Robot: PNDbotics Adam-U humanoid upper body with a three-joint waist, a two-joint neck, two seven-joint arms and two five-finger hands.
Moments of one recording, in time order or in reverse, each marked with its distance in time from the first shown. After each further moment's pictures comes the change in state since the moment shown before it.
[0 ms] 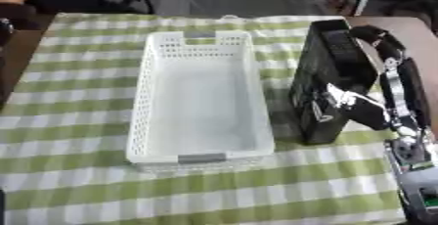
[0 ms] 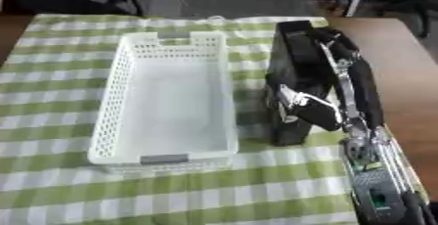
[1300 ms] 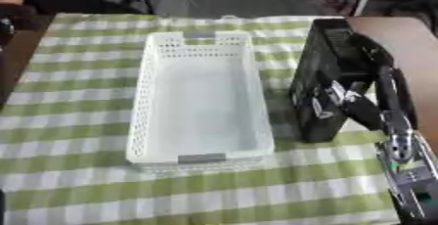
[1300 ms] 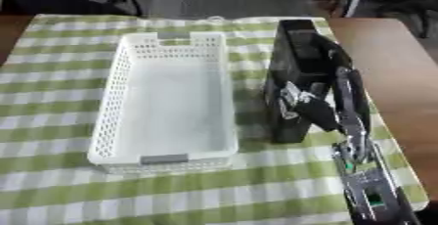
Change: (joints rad) left arm 0.000 0.000 0.000 0.000 0.003 0.003 -0.006; right arm 0.008 0.019 0.001 0.097 -0.301 0.019 -0.011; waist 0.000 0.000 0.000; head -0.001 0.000
